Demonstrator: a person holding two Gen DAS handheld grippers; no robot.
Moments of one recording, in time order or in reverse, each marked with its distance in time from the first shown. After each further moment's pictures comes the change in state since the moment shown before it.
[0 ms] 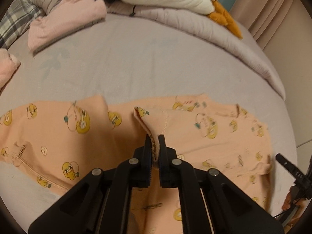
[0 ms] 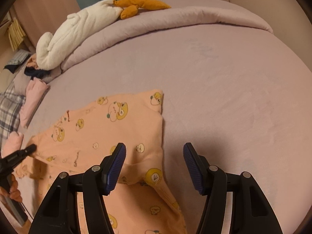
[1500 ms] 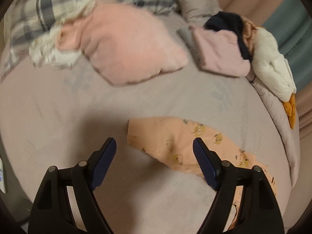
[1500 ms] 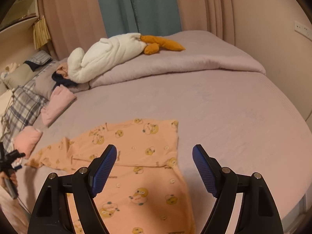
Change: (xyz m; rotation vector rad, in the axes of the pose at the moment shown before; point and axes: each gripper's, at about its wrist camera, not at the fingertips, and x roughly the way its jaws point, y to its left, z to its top) left arm -0.132 0.271 -0.040 -0.594 -0.141 0.243; right arm -0.124 0.052 -0.022 -0.116 -0.217 -0.001
